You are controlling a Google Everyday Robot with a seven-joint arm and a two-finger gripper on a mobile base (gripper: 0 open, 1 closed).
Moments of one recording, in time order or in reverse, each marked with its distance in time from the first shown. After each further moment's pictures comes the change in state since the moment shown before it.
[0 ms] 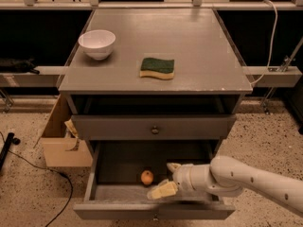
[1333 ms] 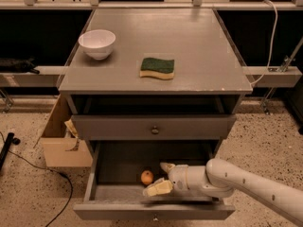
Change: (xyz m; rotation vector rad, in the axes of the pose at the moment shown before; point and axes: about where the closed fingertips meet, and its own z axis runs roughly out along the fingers) arm -0.004 -0.012 0.036 -0.097 -0.127 0.034
